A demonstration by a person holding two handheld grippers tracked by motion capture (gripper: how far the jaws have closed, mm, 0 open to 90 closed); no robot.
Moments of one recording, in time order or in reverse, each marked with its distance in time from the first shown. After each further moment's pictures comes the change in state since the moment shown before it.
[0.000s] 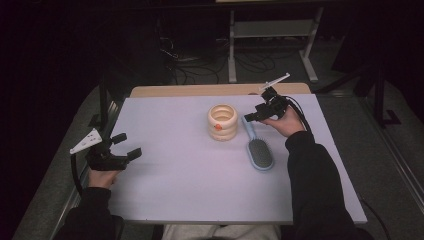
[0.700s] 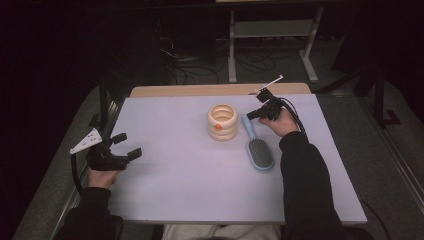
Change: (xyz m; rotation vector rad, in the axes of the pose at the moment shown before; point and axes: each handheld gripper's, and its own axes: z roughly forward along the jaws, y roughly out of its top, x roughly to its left) left arm 0.000 0.000 0.001 0.000 -0.002 0.003; right arm -0.009 0.000 0.027 0.082 -0.019 0.071
